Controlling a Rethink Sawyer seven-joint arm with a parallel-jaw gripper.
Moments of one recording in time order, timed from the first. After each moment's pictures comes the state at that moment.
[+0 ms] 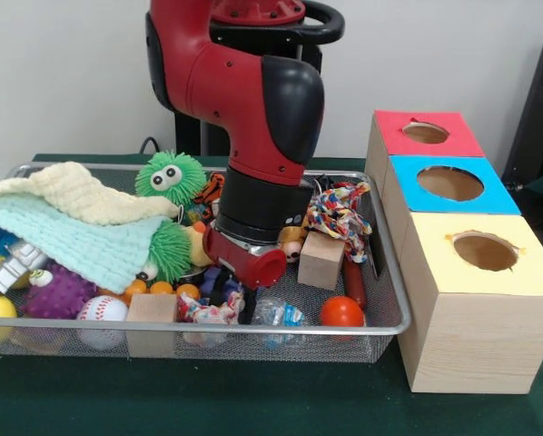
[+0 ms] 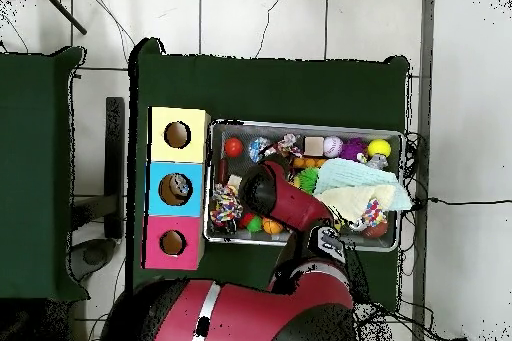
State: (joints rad) arm -0.14 -0.28 -0.17 1.65 0.30 -0.16 2.23
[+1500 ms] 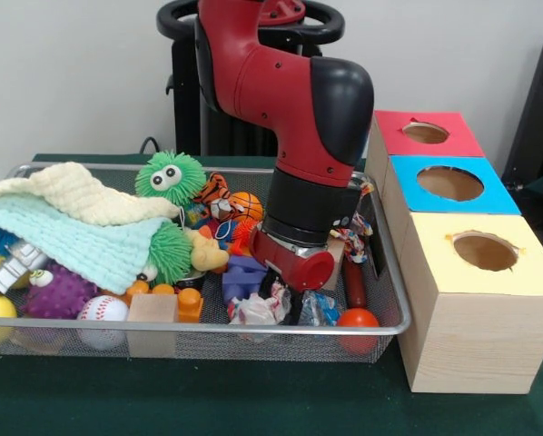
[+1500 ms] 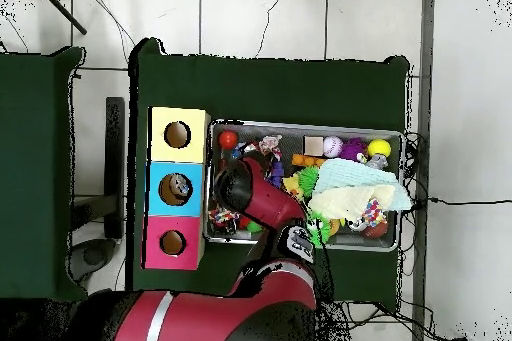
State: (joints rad) arm -0.04 -0.28 -0.17 1.67 0.46 -0.16 2.23
